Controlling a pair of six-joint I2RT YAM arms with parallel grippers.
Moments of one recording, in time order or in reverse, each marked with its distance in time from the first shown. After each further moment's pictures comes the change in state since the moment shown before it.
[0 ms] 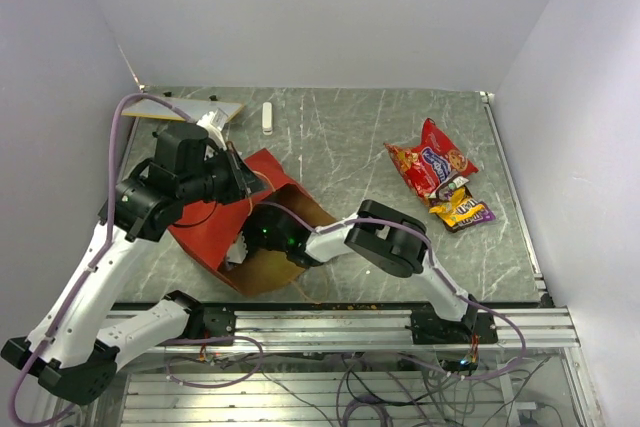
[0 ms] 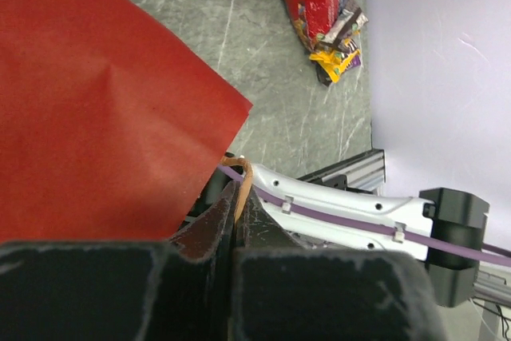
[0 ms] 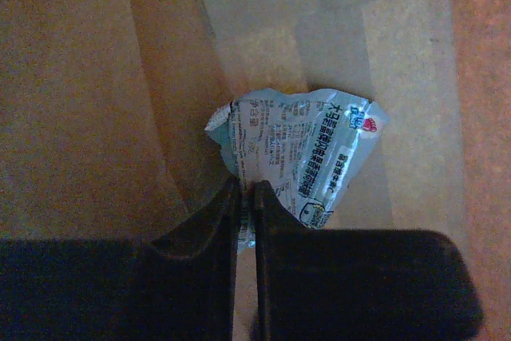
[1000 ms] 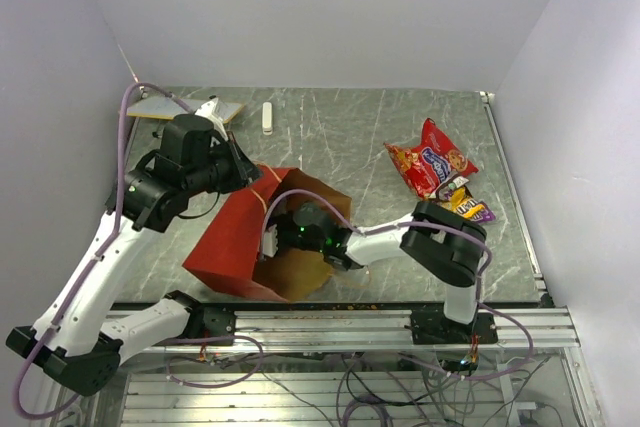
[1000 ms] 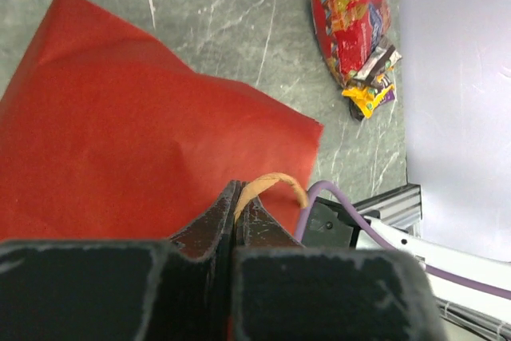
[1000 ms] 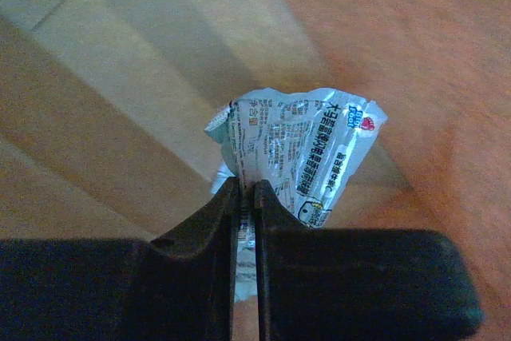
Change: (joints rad) left arm 0.000 0.043 0.007 0.029 -0.132 0.047; right arm -0.020 -0.379 -0.375 0.015 -0.019 0.205
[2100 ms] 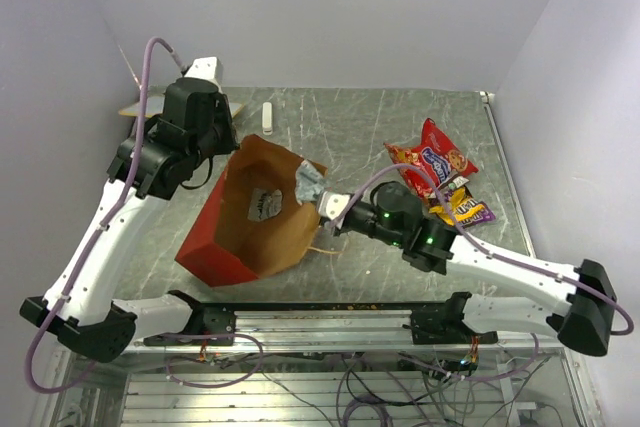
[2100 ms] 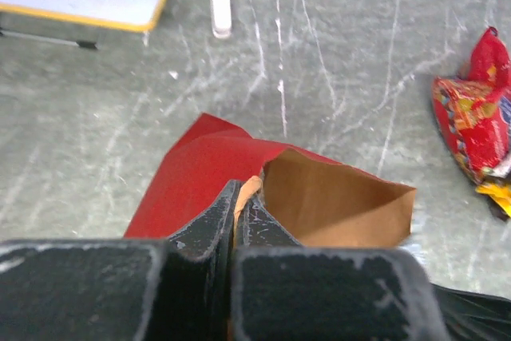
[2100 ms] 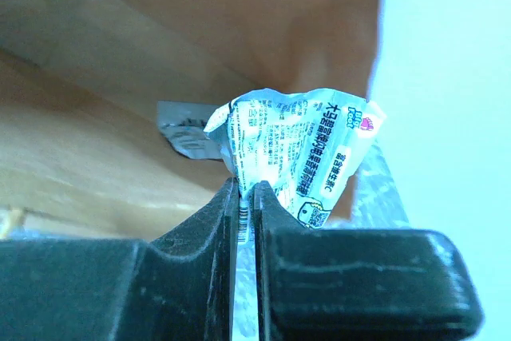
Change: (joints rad) left arm 0.000 0.180 0.292 -0.074 -0.363 0.282; right arm -0.096 -0.801 -0.124 -0.558 0.031 0.259
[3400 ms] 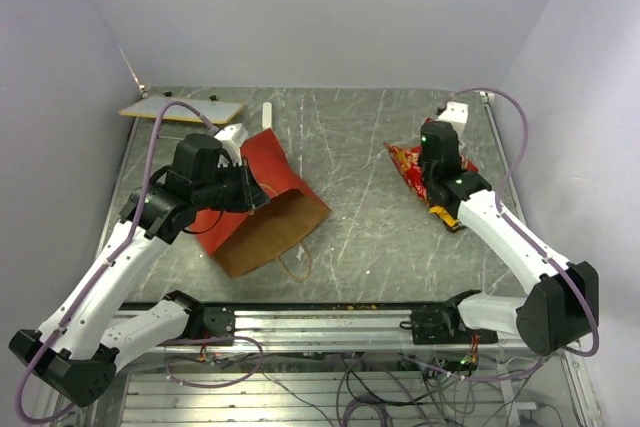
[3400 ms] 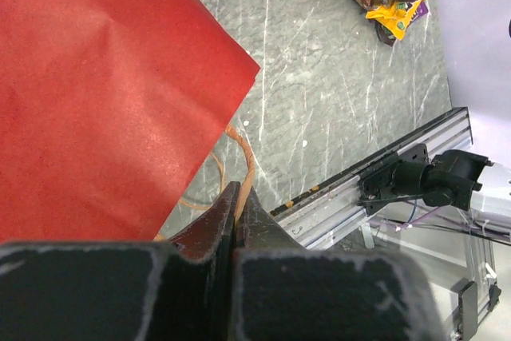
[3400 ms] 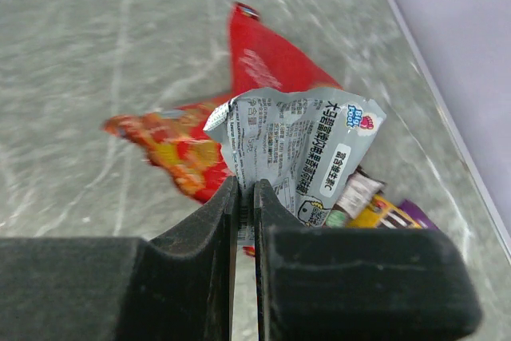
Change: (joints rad) left arm 0.000 -0.239 -0.475 0.150 0.515 -0.092; right arm -0.595 0.117 0.201 -0.364 0.768 0.850
